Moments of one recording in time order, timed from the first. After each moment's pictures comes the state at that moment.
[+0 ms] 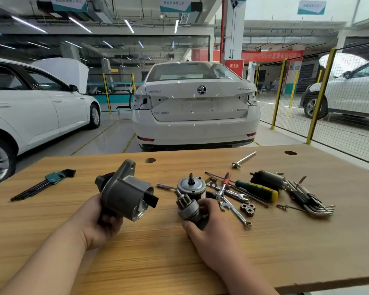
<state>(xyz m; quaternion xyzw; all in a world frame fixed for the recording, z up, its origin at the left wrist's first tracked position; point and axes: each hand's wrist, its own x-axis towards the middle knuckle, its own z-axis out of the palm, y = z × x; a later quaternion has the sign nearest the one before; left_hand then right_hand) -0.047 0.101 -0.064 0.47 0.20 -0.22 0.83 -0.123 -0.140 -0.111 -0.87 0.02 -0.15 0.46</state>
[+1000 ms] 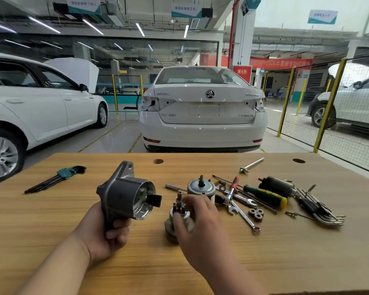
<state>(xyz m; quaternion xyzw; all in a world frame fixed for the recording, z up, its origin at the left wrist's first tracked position) -0.064 0.117 -0.085 0.49 0.08 -0.23 0.84 -0.128 -0.094 -0.092 -0.89 -0.07 -0.28 0.35</state>
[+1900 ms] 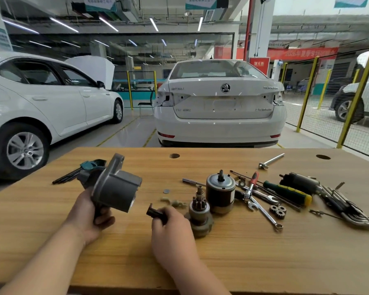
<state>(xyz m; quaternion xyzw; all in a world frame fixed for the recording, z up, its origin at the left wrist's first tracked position) -0.060 0.171 -0.085 0.58 0.14 0.02 0.80 -0.113 -0.010 -0.100 -0.87 0.00 -0.04 0.50</state>
